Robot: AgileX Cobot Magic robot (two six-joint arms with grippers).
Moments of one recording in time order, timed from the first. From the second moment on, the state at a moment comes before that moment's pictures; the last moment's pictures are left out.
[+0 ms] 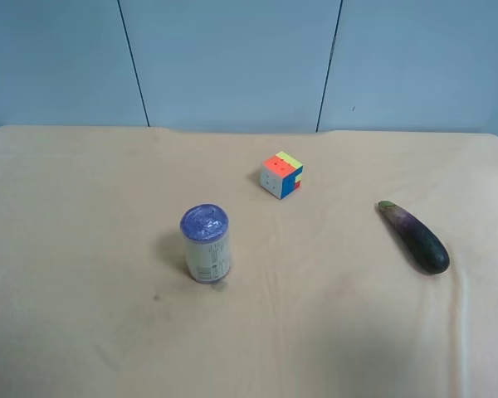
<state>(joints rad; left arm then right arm) -0.14 -0.01 -0.51 -0.07 1.05 0.03 -0.01 0.00 -0.57 0.04 1.10 0.02</state>
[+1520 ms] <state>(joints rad) -0.14 -0.01 -0.51 -0.07 1.05 0.03 -0.01 0.00 -0.57 0.02 1.10 0.02</state>
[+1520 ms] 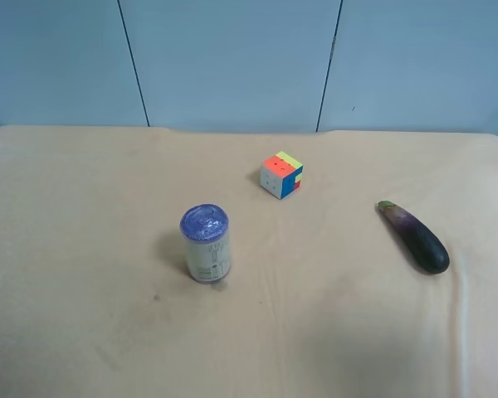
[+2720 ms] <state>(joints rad) -0.14 -0.01 -0.51 -0.07 1.05 0.03 -0.01 0.99 -0.60 -0.11 0.88 0.09</state>
